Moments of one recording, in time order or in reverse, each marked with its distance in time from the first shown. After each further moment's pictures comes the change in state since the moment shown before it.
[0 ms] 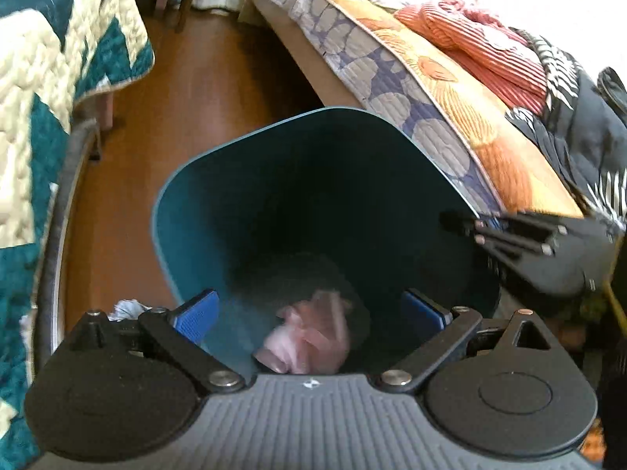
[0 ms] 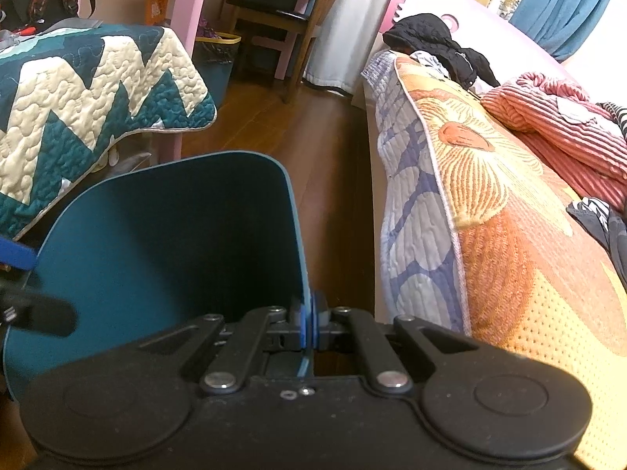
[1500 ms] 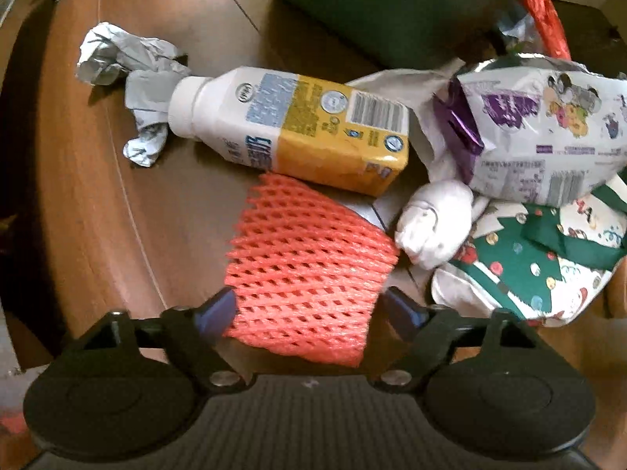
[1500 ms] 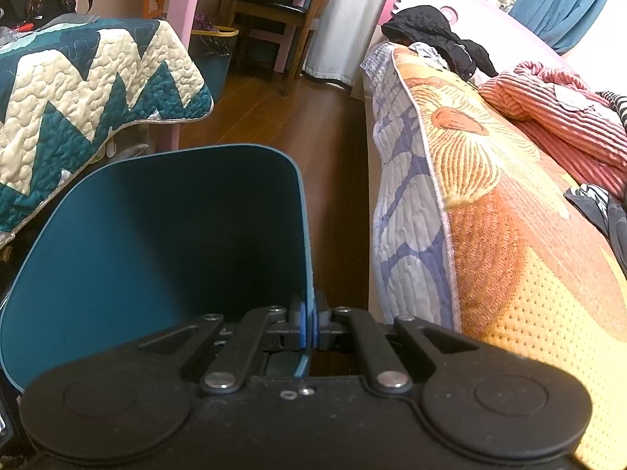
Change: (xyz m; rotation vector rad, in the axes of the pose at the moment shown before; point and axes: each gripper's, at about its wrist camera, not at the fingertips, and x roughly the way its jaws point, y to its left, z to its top) left arm 0.156 0.082 -0.212 0.300 0.532 0.262; right arm 0.001 -0.010 -0.010 -0.002 0.021 0.006
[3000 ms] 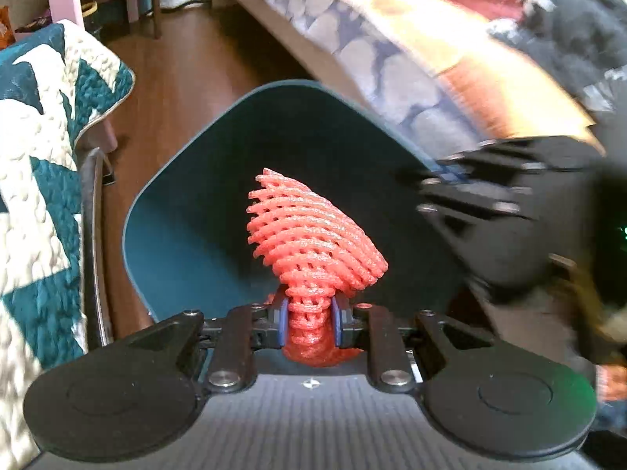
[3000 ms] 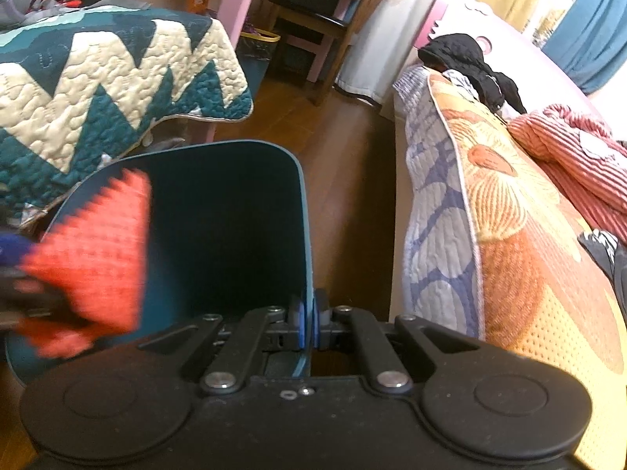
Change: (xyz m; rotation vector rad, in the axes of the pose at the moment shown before) left arm -0.279 -0.031 0.129 -0.128 -0.378 -0.062; right arm -0.019 0.034 0.003 -0.129 -0.037 0.035
